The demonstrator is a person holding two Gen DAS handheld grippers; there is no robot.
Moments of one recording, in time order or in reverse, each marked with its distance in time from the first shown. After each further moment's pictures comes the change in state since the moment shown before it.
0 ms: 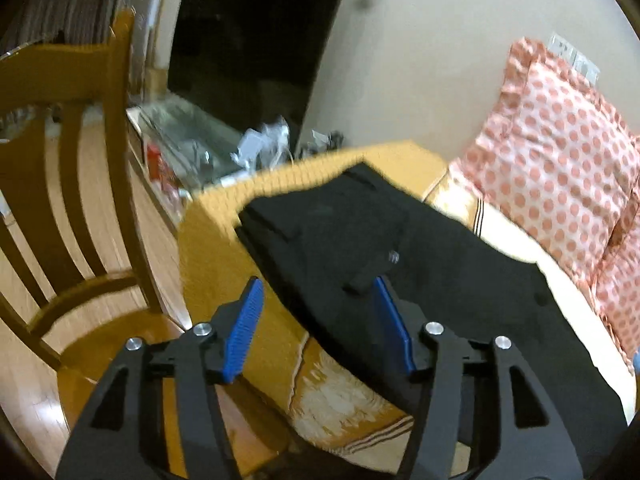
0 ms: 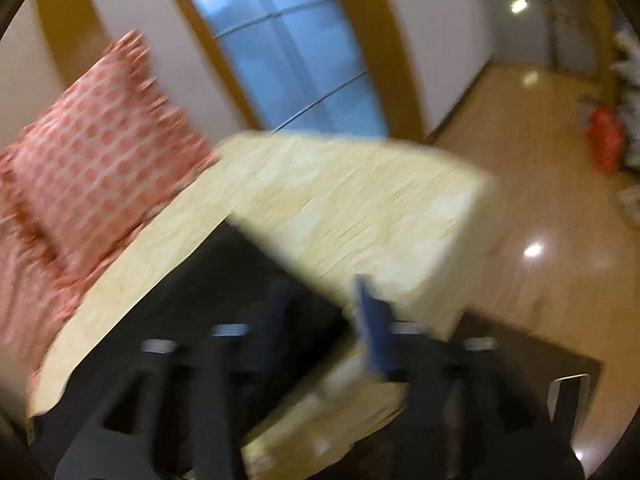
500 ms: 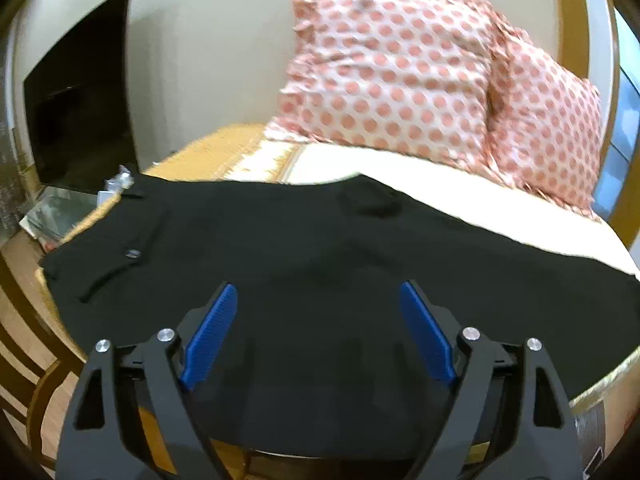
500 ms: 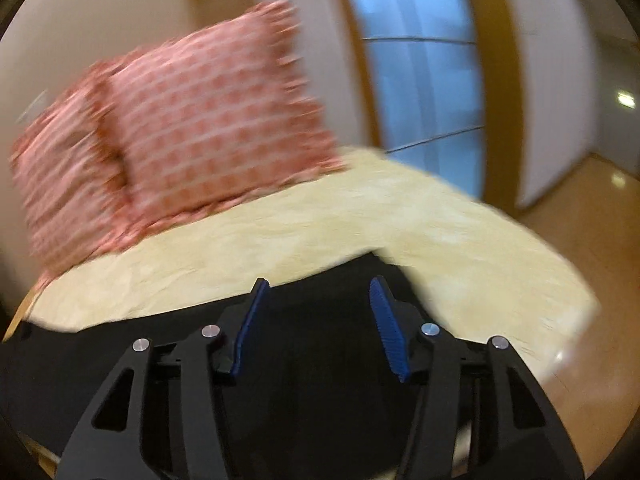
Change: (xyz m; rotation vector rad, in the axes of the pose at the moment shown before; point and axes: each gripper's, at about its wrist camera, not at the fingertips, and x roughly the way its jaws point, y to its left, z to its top) left arm -0.002 -0.157 -0.064 0.477 0.063 -0.328; right arm 0.029 0.118 -0.004 -0.437 0.123 0.405
